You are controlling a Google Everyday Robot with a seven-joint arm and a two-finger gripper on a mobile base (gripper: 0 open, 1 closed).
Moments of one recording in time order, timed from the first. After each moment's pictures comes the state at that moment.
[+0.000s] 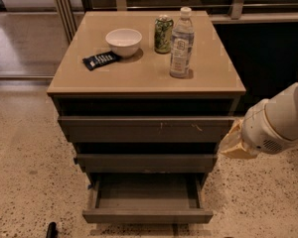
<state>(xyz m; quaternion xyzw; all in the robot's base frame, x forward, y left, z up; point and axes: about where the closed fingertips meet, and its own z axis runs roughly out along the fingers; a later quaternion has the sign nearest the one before) 0.420 -0.188 0.805 -0.58 0.79 0.07 0.20</state>
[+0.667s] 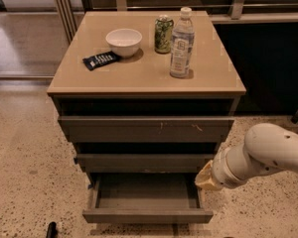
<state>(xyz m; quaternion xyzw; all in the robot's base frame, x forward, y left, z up) 0.431 -0.164 0.616 -0.57 0.79 0.14 0.19</state>
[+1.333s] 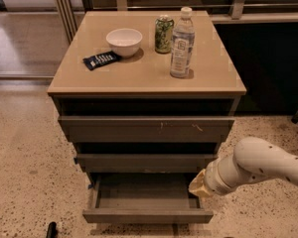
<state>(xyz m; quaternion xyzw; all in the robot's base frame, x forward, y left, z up) 0.437 -0.152 0.553 -0.57 0.78 0.17 0.19</state>
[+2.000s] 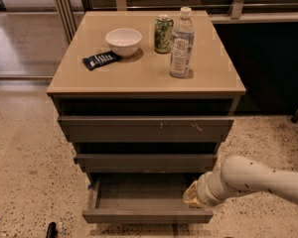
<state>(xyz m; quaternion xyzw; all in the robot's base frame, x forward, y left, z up) 0.433 -0.141 0.482 -0.60 0.76 0.15 0.20</state>
